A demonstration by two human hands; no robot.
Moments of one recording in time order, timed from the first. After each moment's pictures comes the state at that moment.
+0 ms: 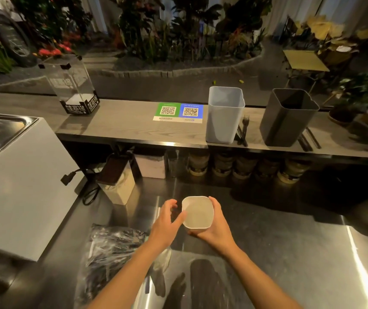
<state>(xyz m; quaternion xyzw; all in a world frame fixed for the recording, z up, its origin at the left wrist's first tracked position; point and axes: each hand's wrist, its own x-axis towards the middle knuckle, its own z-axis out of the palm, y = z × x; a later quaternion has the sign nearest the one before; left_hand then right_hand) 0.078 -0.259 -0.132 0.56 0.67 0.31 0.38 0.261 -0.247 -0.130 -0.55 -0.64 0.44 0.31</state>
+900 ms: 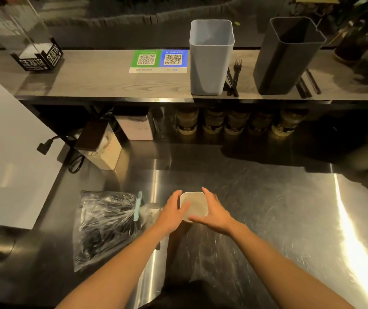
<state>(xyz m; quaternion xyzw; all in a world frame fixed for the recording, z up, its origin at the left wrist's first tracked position) 0.123 -0.297 -0.224 0.54 0.68 0.18 0.46 0.304 -0.285 -0.193 -0.61 -0.63 0.48 0.07</state>
